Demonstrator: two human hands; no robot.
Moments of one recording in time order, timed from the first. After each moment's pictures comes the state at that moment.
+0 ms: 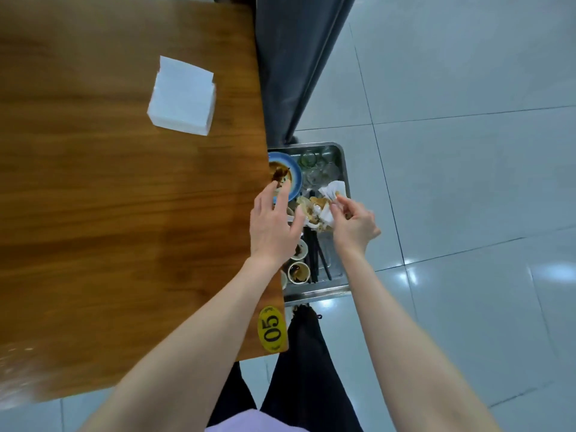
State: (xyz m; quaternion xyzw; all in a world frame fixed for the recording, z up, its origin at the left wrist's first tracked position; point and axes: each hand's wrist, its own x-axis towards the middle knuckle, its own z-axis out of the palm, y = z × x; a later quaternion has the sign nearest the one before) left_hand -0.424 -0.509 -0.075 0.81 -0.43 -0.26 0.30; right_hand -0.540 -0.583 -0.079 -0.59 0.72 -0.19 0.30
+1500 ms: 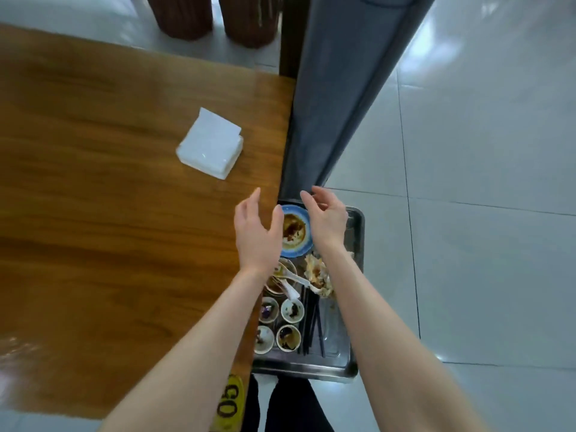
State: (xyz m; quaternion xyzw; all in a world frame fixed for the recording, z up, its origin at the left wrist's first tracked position) left_hand -0.397 -0.575 -0.064 0.85 -0.16 -0.18 0.47; right_hand -0.450 -0.679 -0.073 -0.63 0.53 -0.21 0.53
